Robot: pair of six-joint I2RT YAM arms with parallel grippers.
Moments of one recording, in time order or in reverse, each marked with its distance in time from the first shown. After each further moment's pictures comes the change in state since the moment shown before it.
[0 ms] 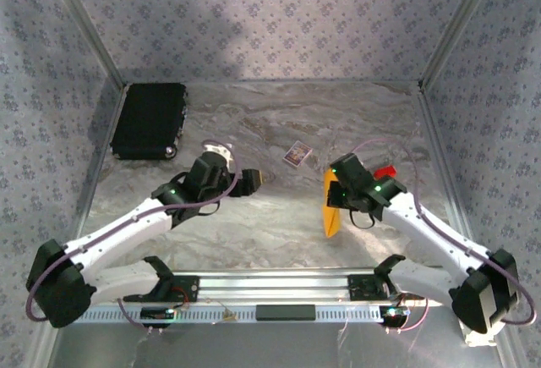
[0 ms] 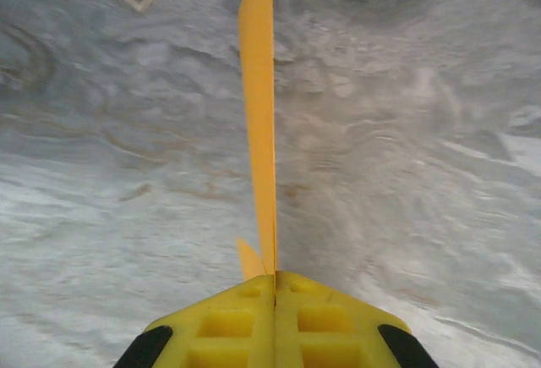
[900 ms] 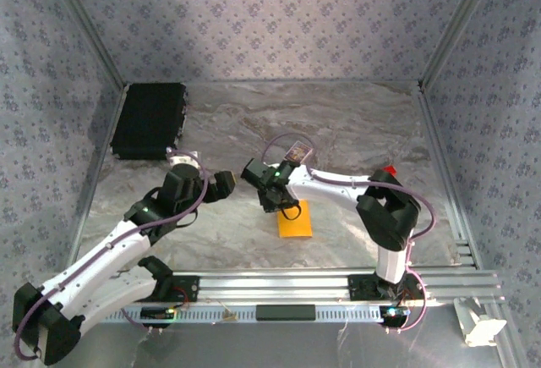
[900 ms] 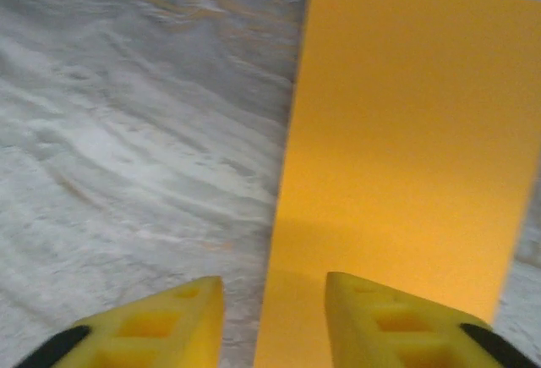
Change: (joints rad) left arm 0.107 -0.235 -0.126 -0.112 -0.077 -0.056; right arm 0.333 0.705 0.441 0.060 -0.047 0.044
